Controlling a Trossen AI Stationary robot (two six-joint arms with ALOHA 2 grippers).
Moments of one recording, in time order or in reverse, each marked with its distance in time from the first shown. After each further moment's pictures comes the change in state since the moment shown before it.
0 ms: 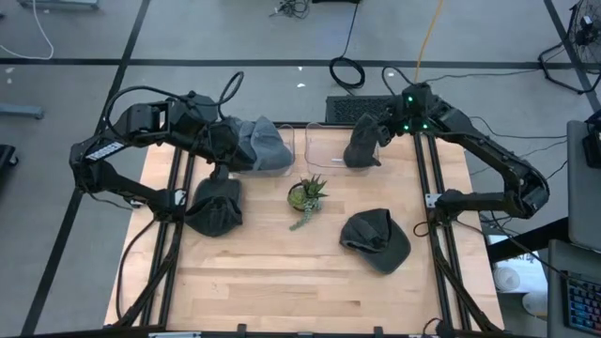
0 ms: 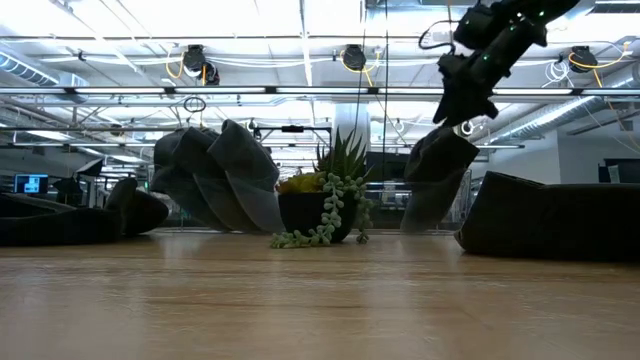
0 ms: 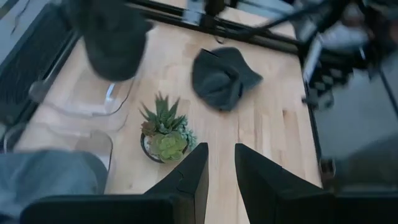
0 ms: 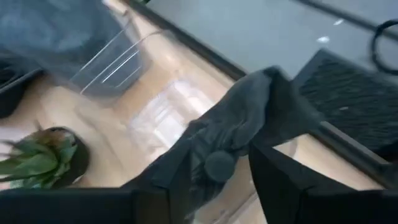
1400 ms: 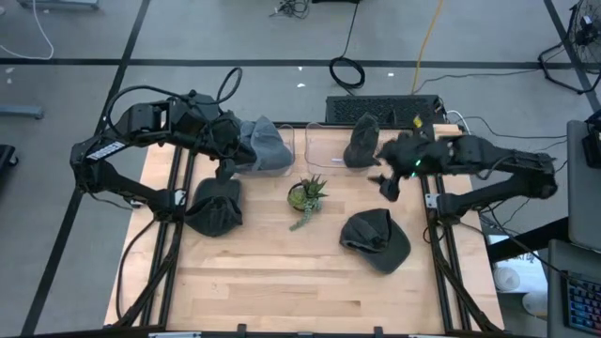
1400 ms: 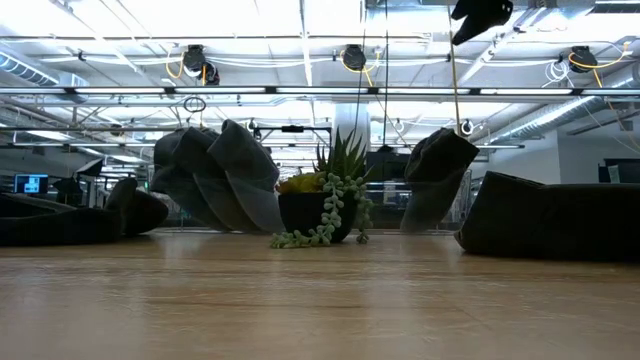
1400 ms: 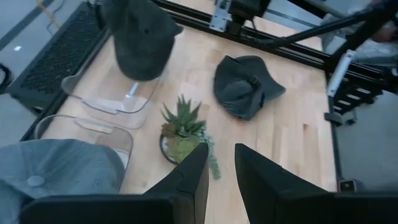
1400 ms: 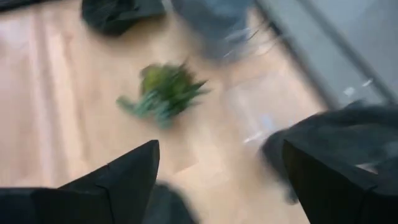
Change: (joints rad) left arm 0.000 0.004 0.000 0.014 -0.097 -0.067; right arm 0.880 -0.081 0.294 -0.433 0.494 0.218
